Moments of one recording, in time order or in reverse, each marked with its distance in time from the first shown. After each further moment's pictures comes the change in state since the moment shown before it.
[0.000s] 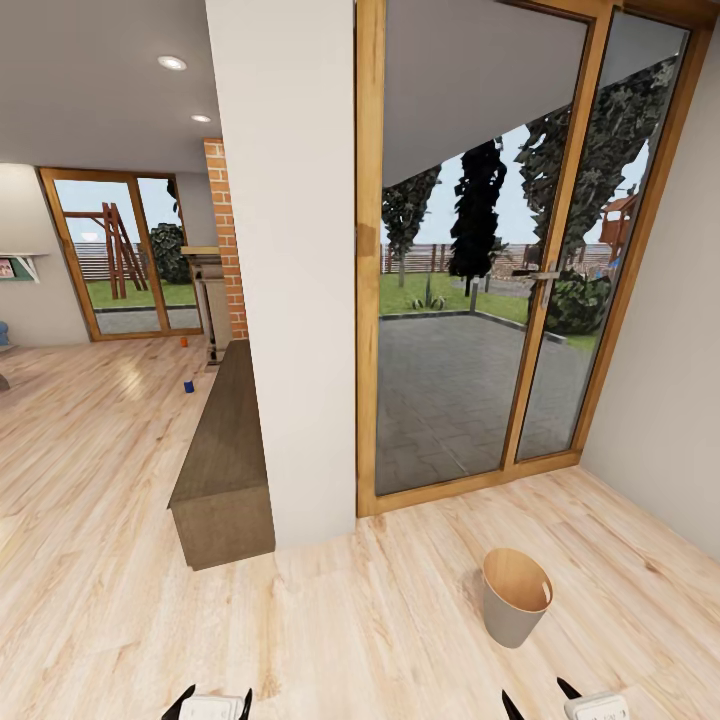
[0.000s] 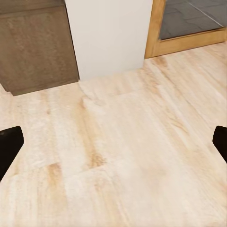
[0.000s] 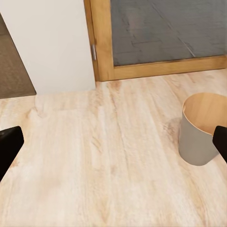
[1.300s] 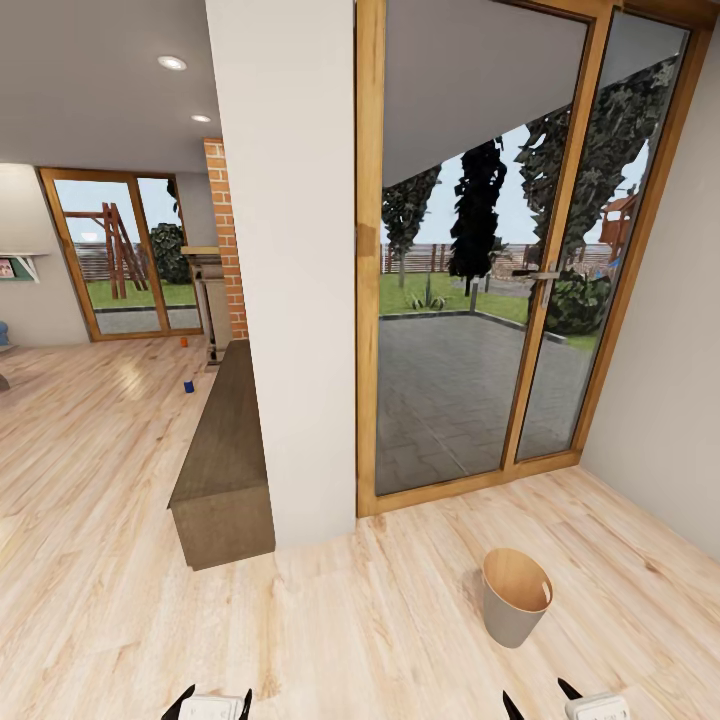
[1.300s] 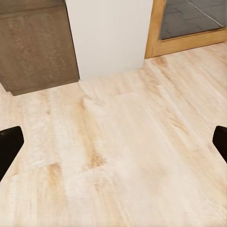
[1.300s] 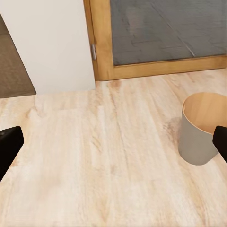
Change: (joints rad) left arm 0.000 0.001 0.001 0.000 0.001 0.000 -0.001; right arm 0.000 -0.001 -0.003 0.003 0.000 0.000 0.003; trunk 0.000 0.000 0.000
